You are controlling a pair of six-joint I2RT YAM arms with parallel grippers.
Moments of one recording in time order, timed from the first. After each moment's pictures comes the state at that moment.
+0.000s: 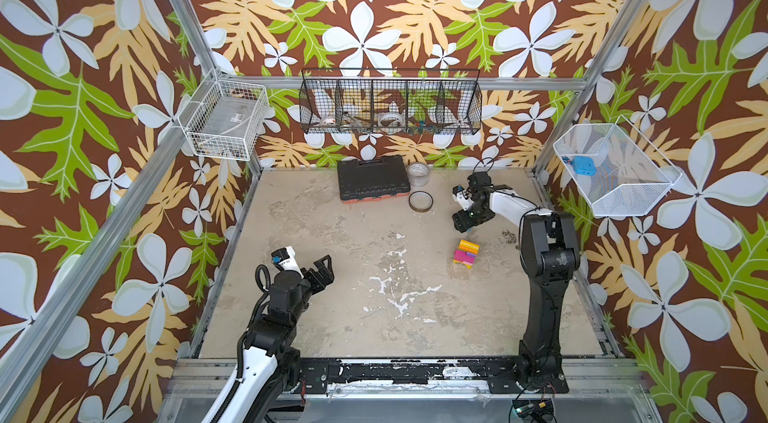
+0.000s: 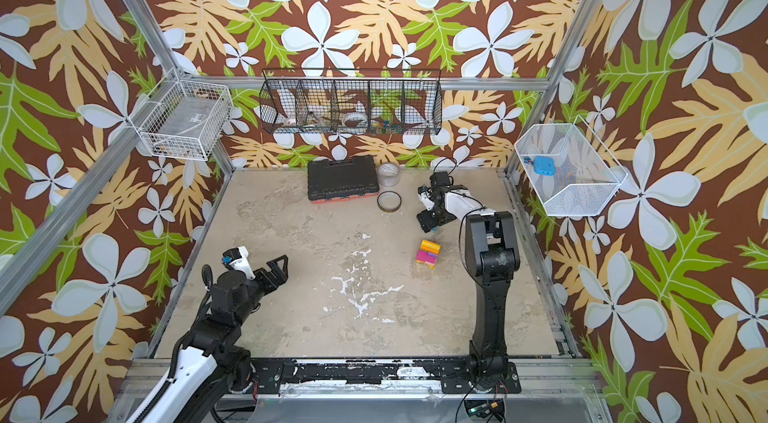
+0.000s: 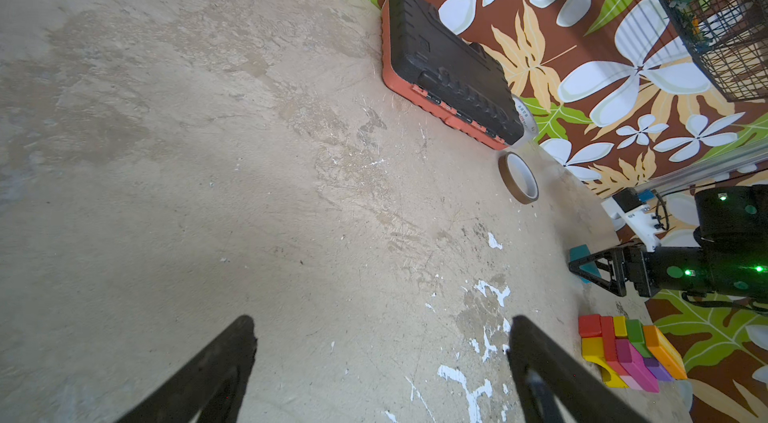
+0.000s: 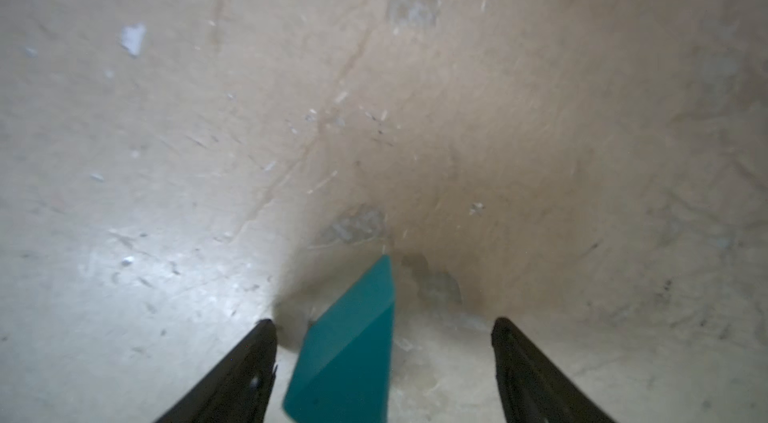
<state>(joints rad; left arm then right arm) -0.24 0.50 0.23 -0.16 -0.09 -0.72 0.12 2.16 1.61 -0.70 0.00 -0.31</state>
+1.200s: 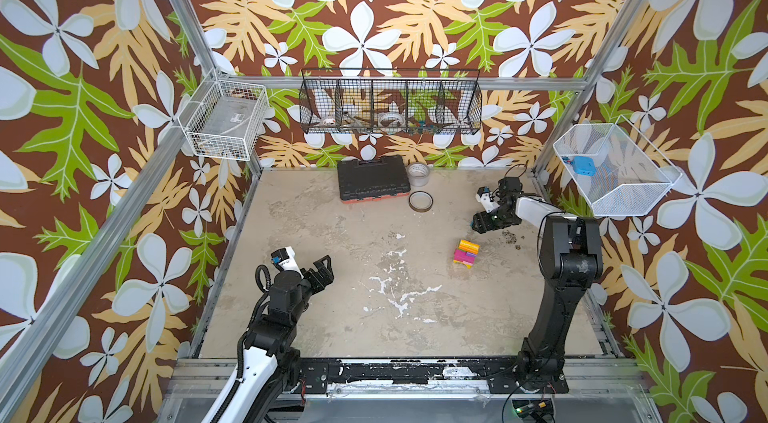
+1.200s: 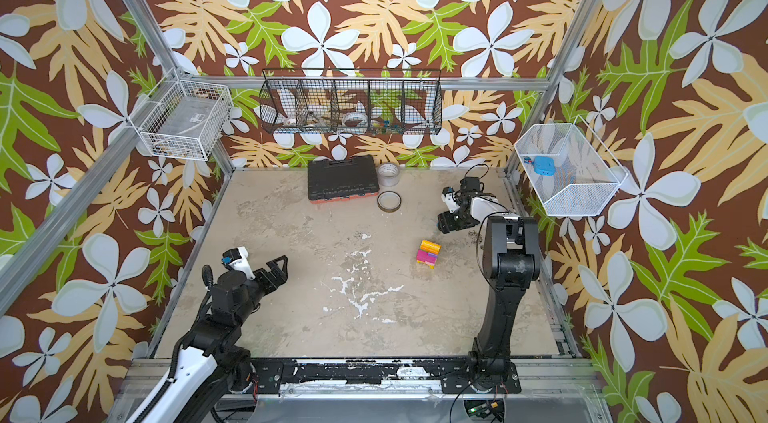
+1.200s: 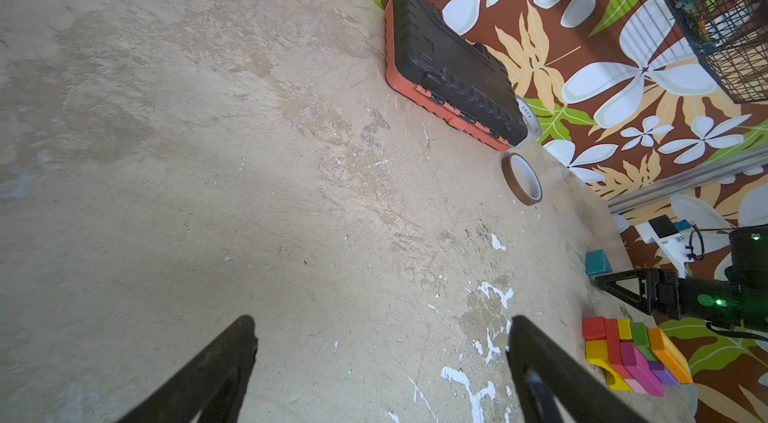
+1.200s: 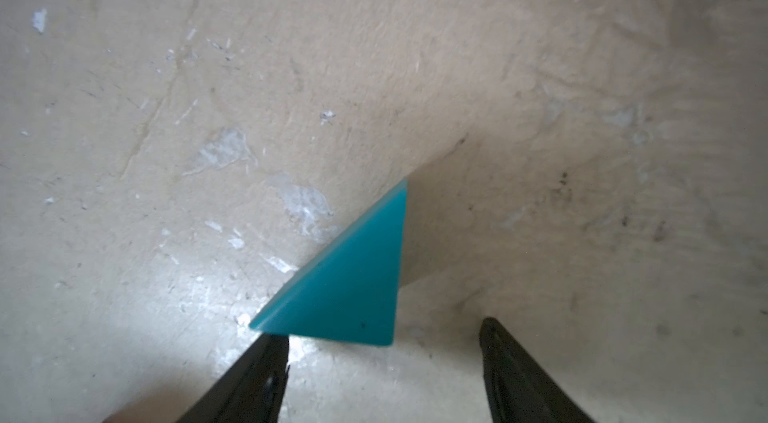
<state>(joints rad) -0.24 0.50 0.23 -0.16 -0.10 -0.72 -0.06 2.07 1.46 -0.59 -0.23 -0.31</state>
